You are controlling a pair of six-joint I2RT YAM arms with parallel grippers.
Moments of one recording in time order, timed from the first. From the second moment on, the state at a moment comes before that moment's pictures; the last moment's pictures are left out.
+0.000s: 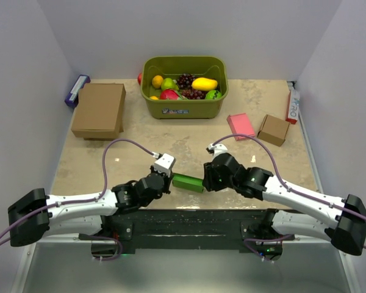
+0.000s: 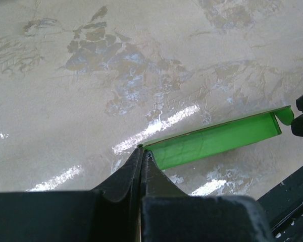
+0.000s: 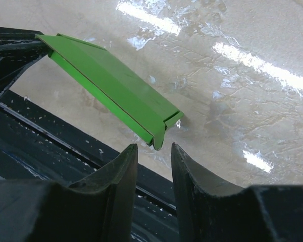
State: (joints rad) left arm -1.15 1.05 0.41 0.15 -0.54 -0.38; right arm 0.98 1.04 0.71 -0.49 0.16 0.61
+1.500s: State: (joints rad) left arm -1.29 1.14 0.46 0.11 -0.76 -0.37; right arm 0.86 1.02 0.61 -0.36 0.03 0.86
